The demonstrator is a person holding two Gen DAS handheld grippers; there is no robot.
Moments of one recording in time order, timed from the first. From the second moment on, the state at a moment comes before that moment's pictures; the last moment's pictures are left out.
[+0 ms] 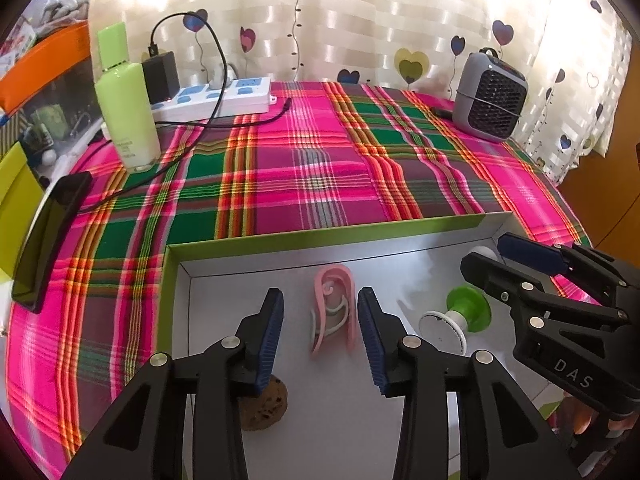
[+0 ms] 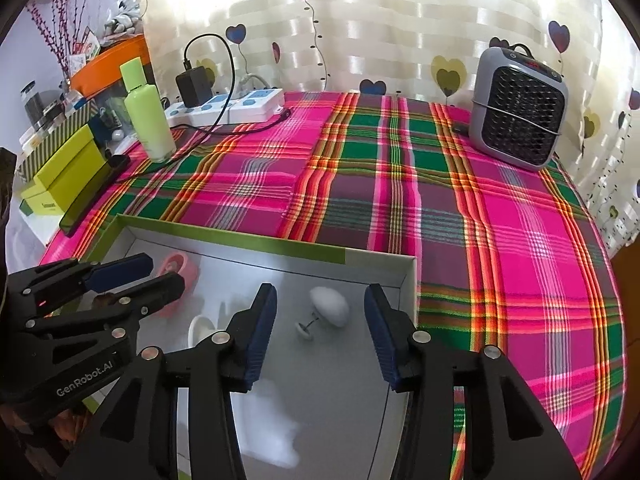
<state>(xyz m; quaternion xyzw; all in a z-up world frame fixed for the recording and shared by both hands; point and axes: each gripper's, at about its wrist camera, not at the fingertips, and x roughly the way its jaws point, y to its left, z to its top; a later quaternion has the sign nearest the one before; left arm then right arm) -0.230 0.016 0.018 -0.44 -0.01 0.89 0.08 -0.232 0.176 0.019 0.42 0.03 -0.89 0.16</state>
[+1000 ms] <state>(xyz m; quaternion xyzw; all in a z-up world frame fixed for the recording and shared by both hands) -0.140 0.010 0.055 -0.40 -0.01 0.92 0.05 -0.145 0.175 0.051 0.39 0.01 -0.91 0.16</state>
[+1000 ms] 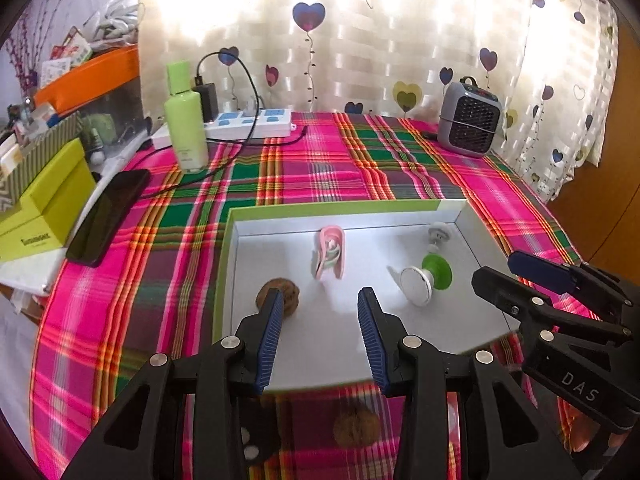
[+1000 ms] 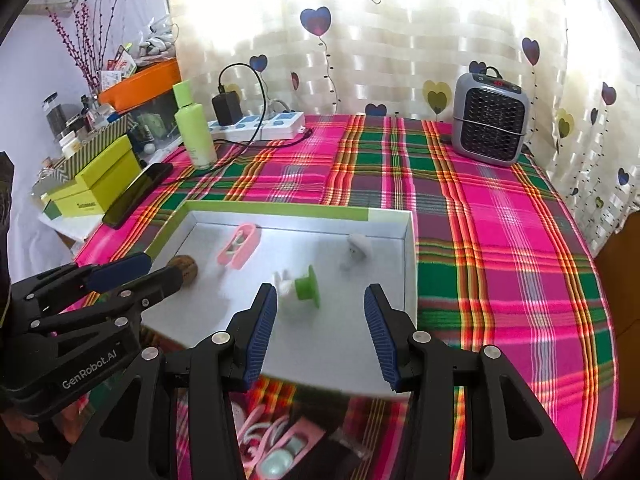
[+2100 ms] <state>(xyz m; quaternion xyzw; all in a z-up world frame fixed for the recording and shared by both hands) -0.050 -0.034 0.025 -0.39 -0.04 0.92 0.02 -0.058 0.183 0.041 0.37 0.00 -0.92 0.16</state>
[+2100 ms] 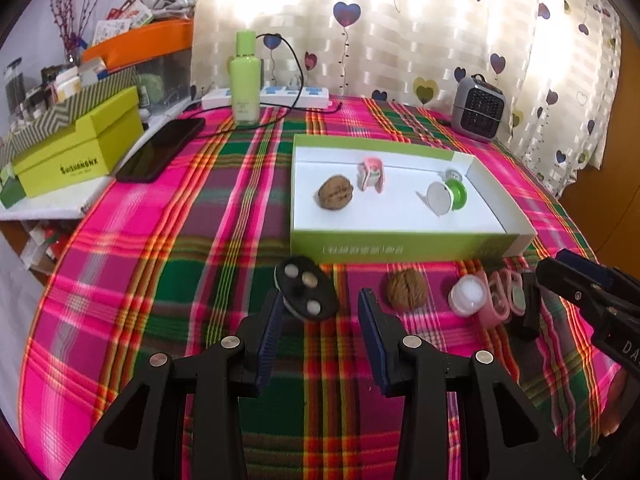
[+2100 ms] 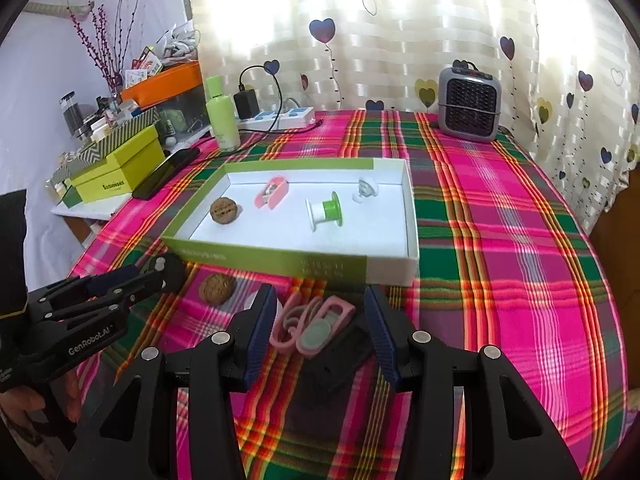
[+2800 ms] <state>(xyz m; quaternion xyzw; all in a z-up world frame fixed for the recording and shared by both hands) -0.057 -0.048 0.008 -0.41 -0.06 0.91 0.03 -0.037 0.183 0.025 0.38 -0.01 -0.91 0.19</state>
